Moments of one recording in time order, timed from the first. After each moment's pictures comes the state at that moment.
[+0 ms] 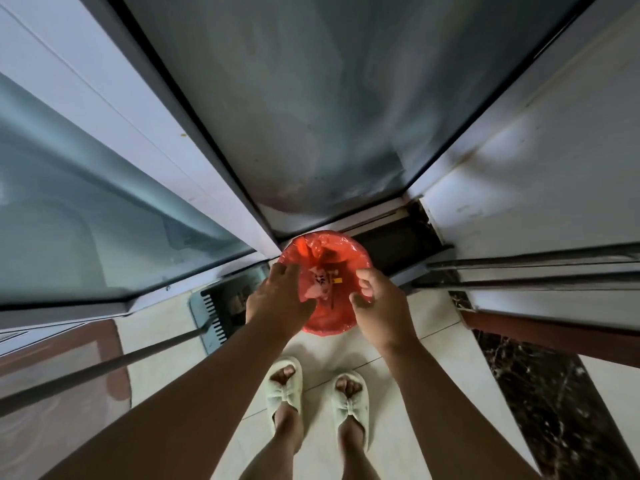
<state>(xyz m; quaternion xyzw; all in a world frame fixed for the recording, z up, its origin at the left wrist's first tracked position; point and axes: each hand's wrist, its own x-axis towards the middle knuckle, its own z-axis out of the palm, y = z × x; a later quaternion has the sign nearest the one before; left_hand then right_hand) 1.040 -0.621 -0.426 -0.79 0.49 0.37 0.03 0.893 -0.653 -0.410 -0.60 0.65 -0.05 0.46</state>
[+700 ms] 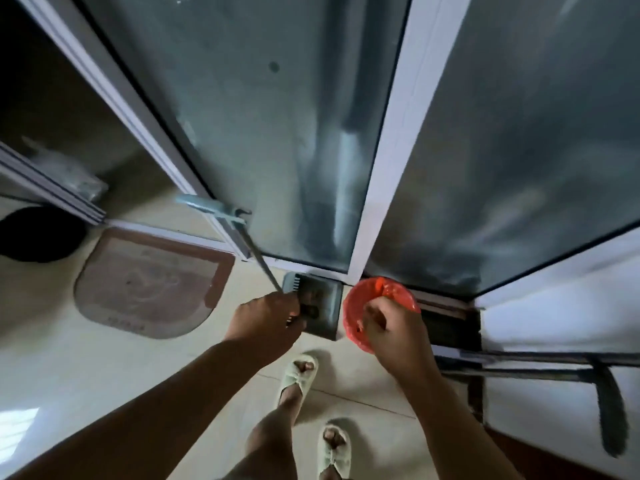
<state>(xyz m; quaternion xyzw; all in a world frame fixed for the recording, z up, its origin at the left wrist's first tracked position) 1.030 -0.404 -0.169 -0.90 0.36 0.24 -0.05 0.897 -0.545 -0.193 -0.85 0.35 -0.02 0.39</state>
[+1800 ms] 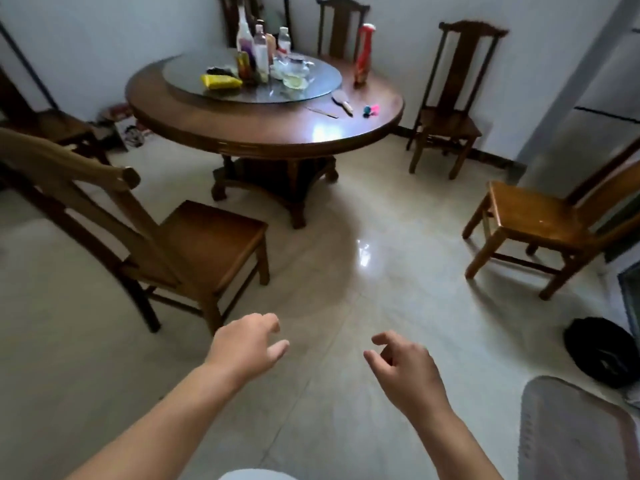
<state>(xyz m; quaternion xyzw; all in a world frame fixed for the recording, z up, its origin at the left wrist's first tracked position) 0.601 0.390 -0.085 -0.83 -0.53 0.00 -0.15 0.808 0.281 -0.078 -0.81 -0.49 0.21 0.23</state>
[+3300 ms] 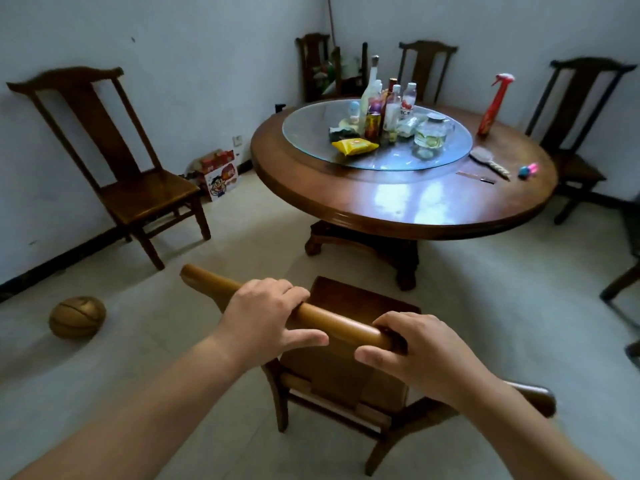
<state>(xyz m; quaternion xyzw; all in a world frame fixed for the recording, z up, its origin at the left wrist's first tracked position) 0.181 0.834 0.034 -0.90 -0.43 -0.06 -0.02 0.390 0.742 0.047 -0.65 -0.71 0.21 0.13</state>
